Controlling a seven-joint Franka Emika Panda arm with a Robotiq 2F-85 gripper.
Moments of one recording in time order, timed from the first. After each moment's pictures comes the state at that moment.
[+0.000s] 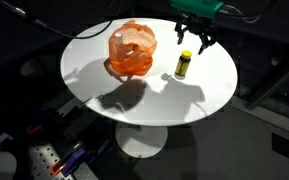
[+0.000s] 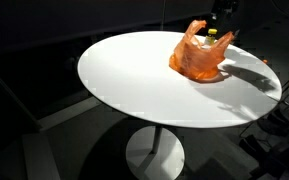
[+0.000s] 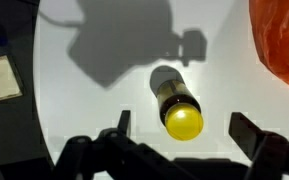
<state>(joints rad) -0.17 0.66 -0.10 -1.38 0.05 1.98 -0.17</state>
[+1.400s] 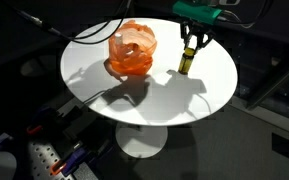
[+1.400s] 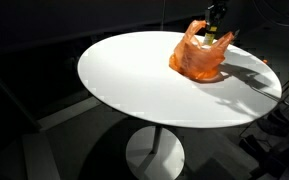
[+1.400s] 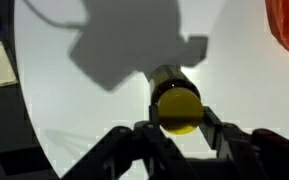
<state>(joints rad) -0.17 0.78 -0.09 -1.24 0.05 2.00 -0.17</state>
